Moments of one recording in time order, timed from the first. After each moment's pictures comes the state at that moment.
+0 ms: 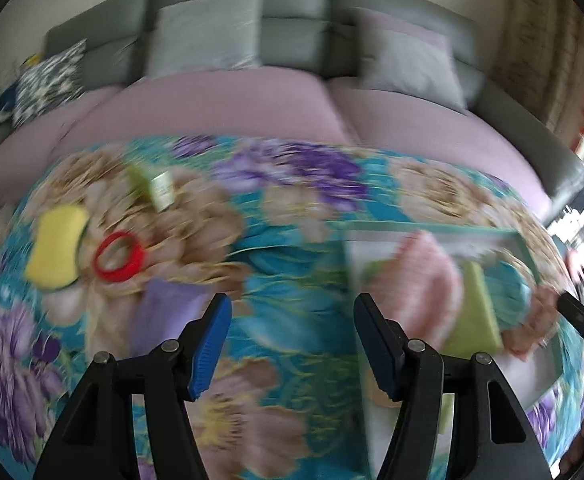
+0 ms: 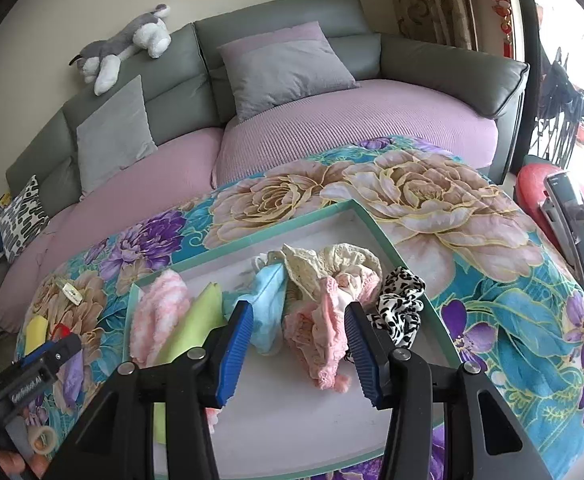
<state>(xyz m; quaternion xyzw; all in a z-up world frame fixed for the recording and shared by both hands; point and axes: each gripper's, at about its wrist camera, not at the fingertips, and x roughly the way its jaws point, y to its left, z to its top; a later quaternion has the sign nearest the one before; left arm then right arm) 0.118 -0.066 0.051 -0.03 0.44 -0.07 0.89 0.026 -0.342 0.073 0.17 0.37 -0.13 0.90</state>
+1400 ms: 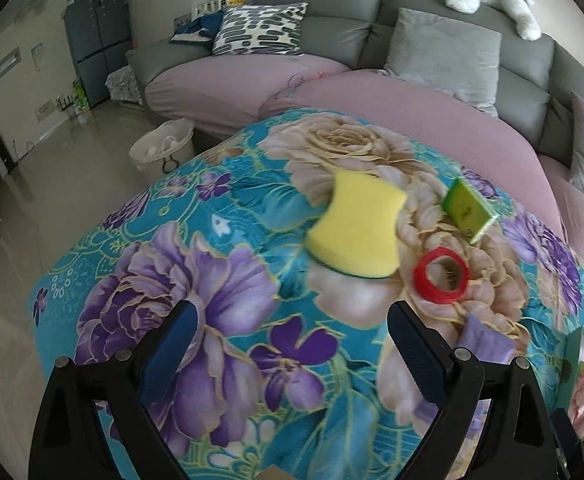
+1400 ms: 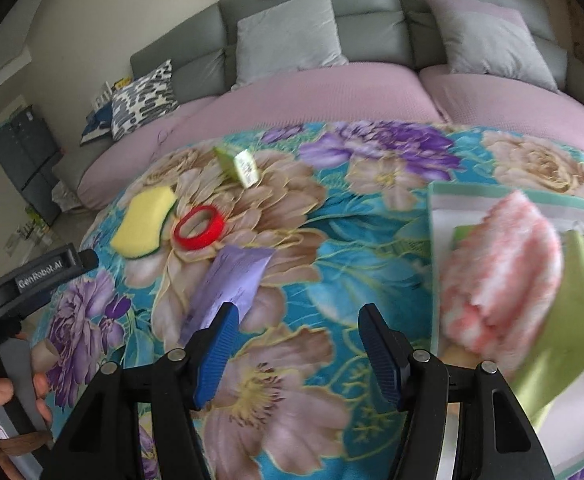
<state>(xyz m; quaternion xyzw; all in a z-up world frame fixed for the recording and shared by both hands) 0.095 0.141 0.035 -0.12 0.42 0.24 0.86 0.088 -0.105 0.018 0.08 0.43 0.13 0.89</state>
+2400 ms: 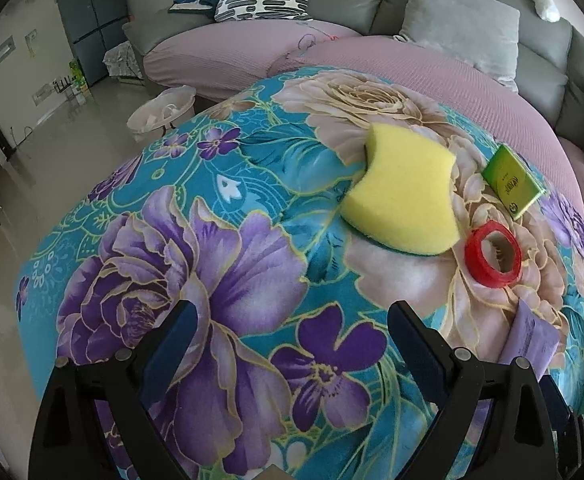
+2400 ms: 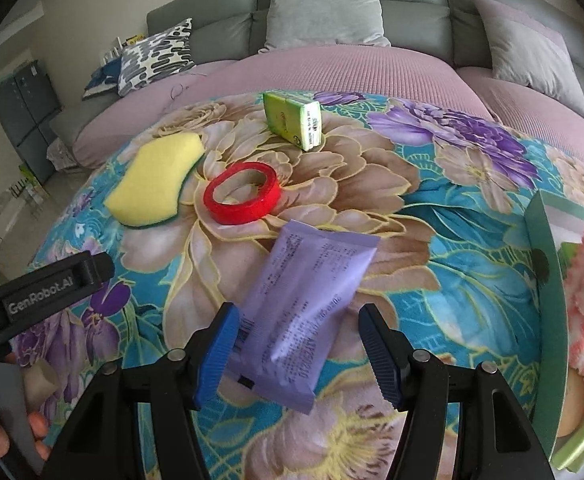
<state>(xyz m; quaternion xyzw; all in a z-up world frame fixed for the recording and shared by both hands) 0.111 0.170 -0.006 -0.13 0.47 0.24 0.84 0.116 -0.020 -0.015 0.01 0.46 0.13 0.88</state>
